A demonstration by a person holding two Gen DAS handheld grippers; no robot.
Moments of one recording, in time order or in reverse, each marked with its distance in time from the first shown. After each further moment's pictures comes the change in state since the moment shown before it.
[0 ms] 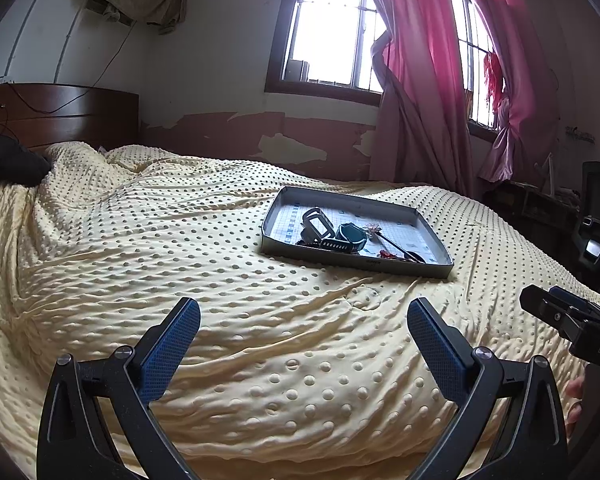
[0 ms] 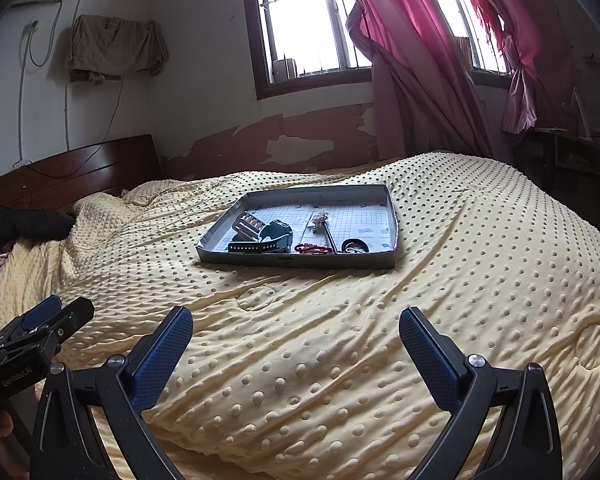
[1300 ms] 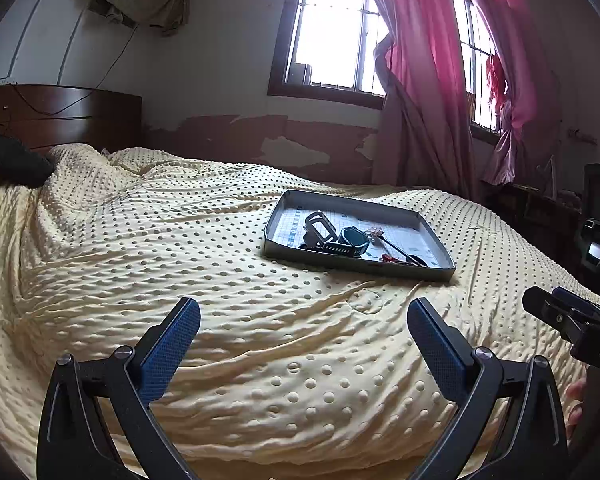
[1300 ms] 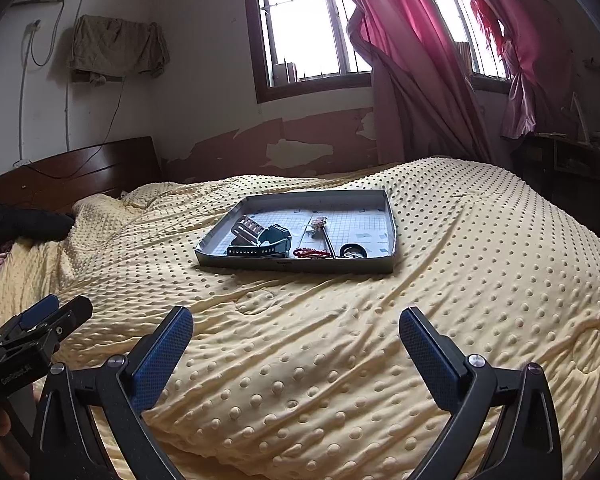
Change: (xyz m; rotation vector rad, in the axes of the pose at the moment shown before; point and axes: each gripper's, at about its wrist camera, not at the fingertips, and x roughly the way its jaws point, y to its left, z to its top) left arm -0.001 0.000 0.002 -0.004 -0.011 0.014; right arm -0.002 0.002 0.002 -0.004 -0.011 -0.007
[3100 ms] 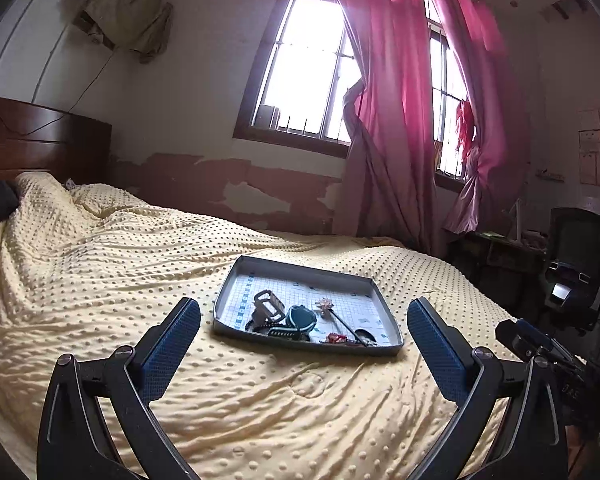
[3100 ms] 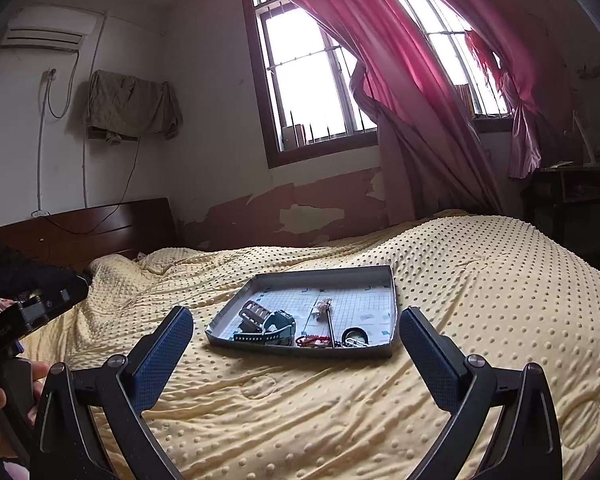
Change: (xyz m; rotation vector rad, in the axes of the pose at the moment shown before) left arm -0.005 -0.010 0.083 -0.028 -0.138 -0.148; right arm -0.022 -0.029 0.054 0.023 -0.226 0.078
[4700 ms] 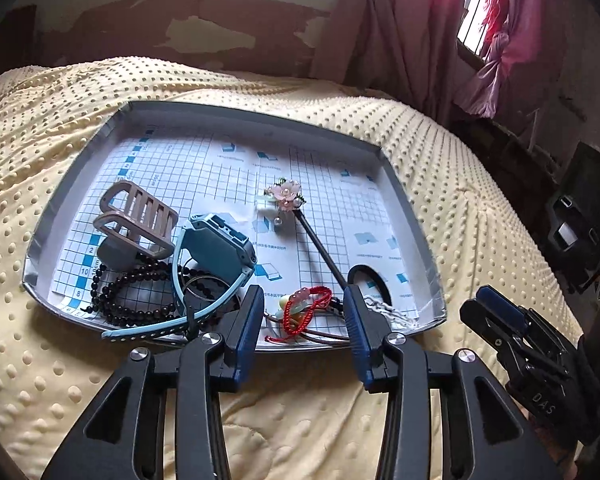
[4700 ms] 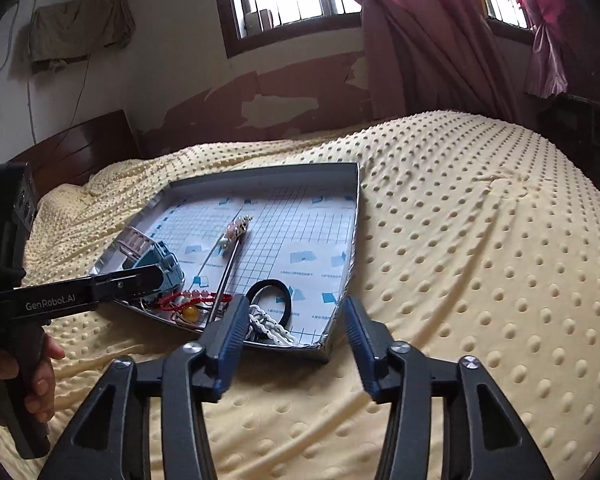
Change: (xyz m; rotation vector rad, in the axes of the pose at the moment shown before) left arm 0.295 -0.025 -0.047 -0.058 0.582 -0.112; right arm 0.200 -0.119 -0.027 0.023 0.394 -0.041
